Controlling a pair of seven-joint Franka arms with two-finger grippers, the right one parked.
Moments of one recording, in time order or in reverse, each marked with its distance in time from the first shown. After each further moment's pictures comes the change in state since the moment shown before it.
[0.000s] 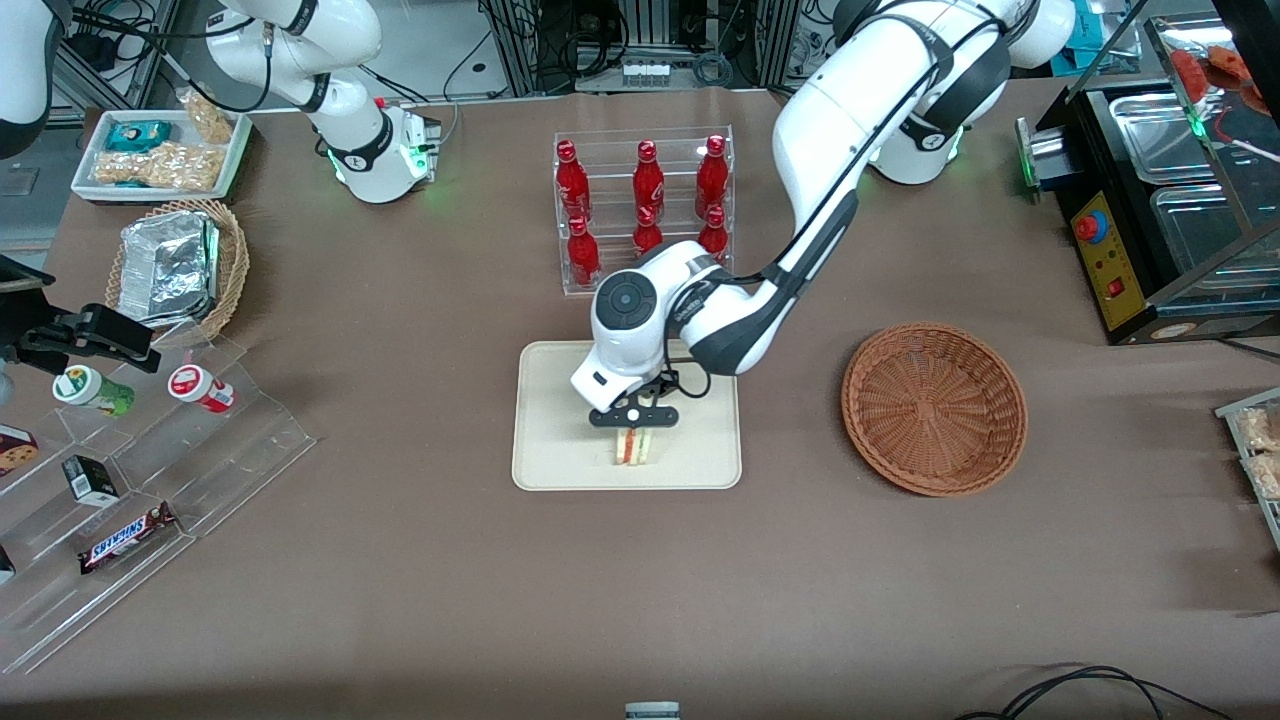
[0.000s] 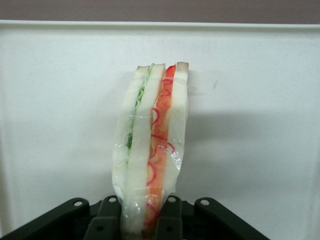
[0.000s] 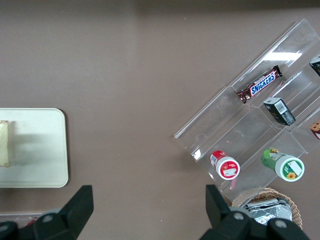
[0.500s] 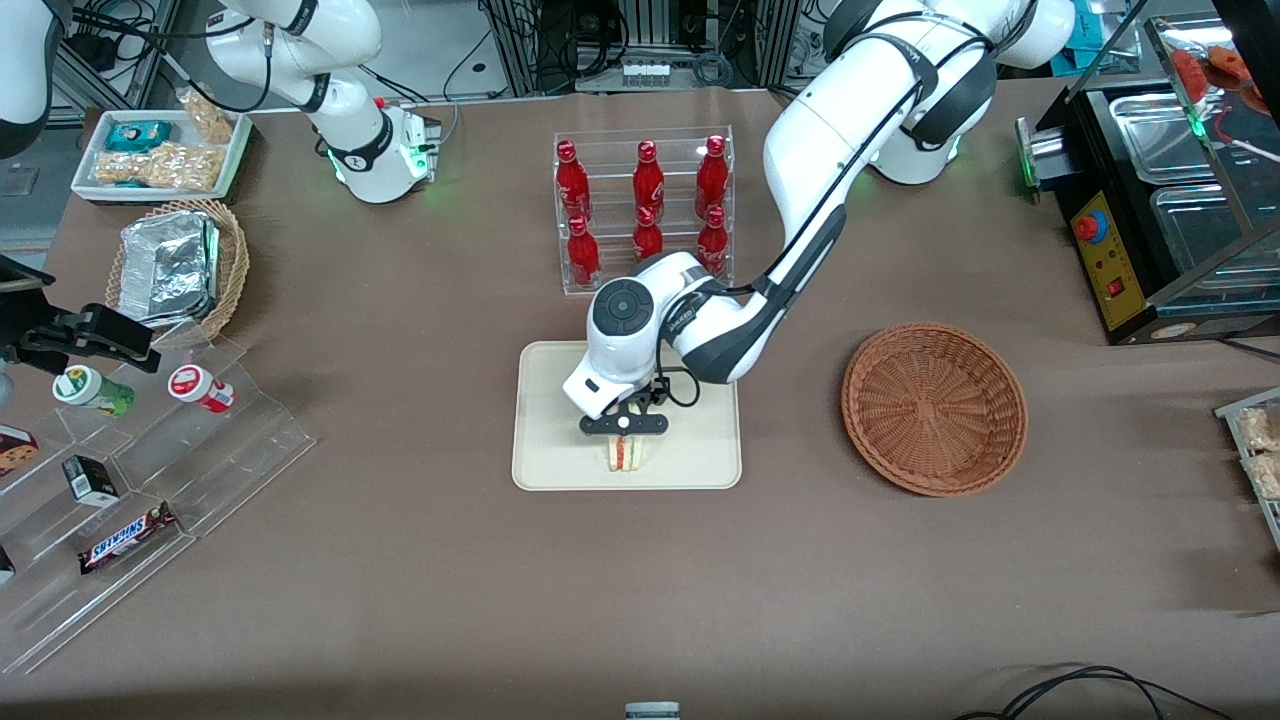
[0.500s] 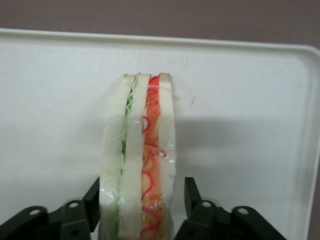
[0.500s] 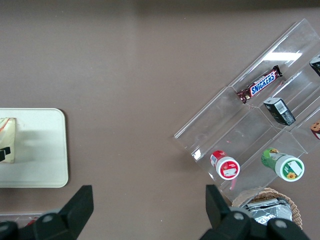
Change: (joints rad) arm -0.004 0.042 0.003 0.030 0.000 0.099 -0.052
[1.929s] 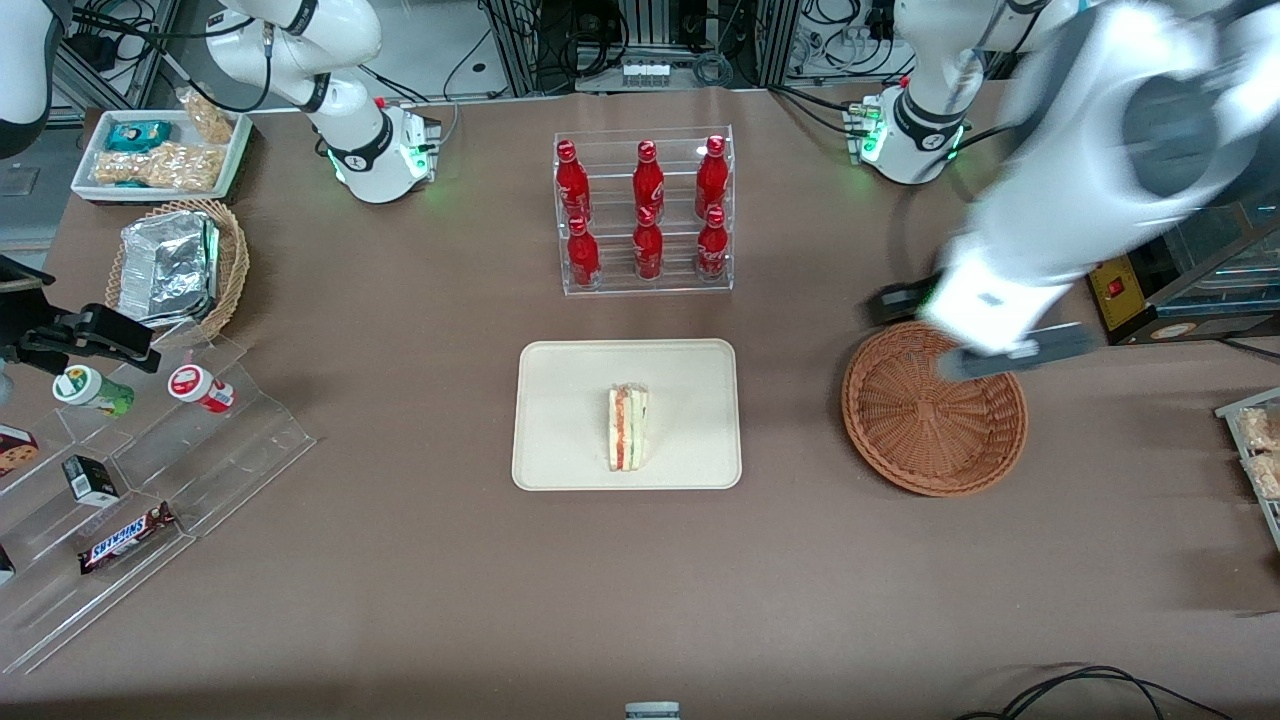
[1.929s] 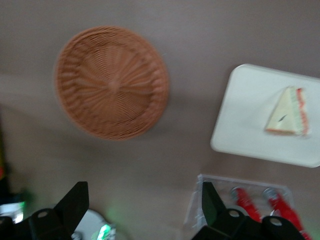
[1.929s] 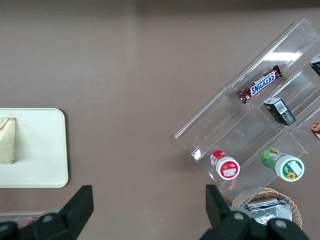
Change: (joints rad) arm 0.557 -0.738 0.057 -0.114 -0.251 -0.880 0.507
